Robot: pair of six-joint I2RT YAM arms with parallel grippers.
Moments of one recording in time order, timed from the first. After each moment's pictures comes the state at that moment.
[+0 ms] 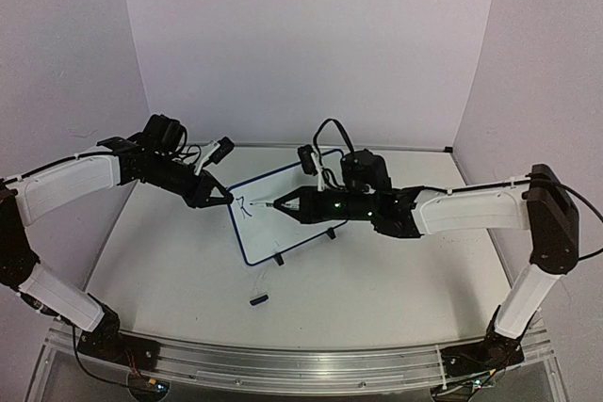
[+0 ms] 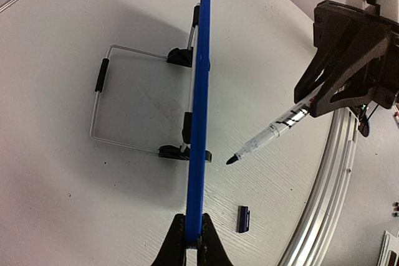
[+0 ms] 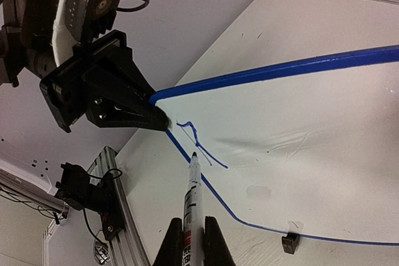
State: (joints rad) left arm -0.48 1.41 1.12 -0.56 0.59 0.16; right arm 0.92 1.73 1.12 0.31 -0.30 0.58
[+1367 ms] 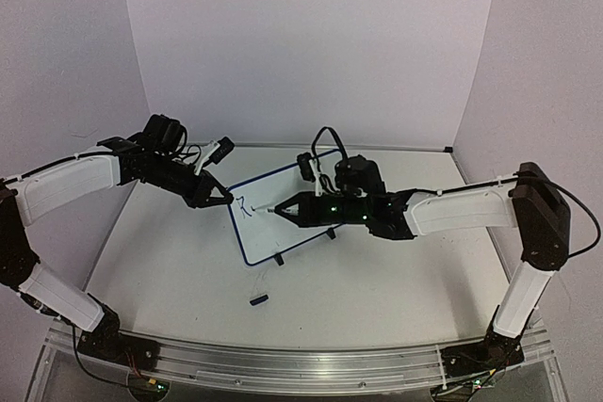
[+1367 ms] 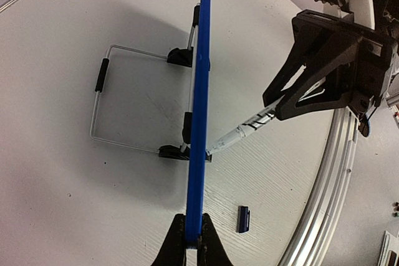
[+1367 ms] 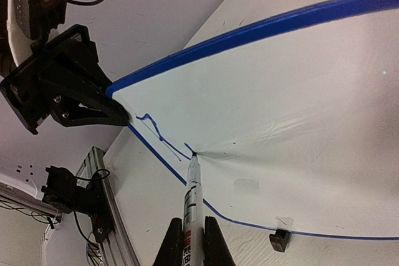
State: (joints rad) left arm -0.48 1.41 1.12 -0.56 0.59 0.16; right arm 0.90 1.79 1.12 0.31 -0.29 0.60
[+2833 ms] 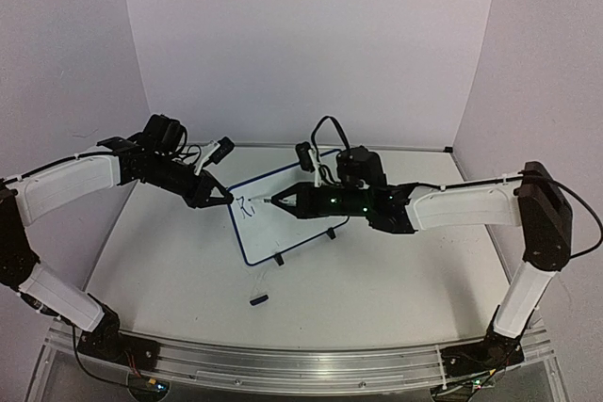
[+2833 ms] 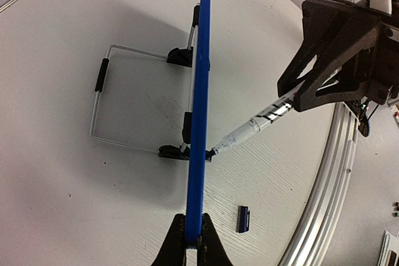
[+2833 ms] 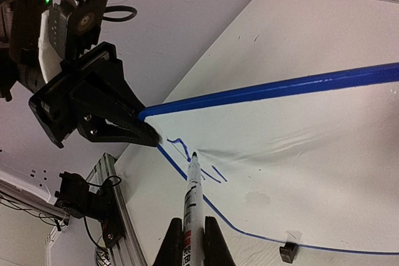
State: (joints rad) left arm -0.48 1.41 1.12 -0.56 0.59 0.16; right arm 0.90 1.78 1.17 0.31 -0.31 0.59
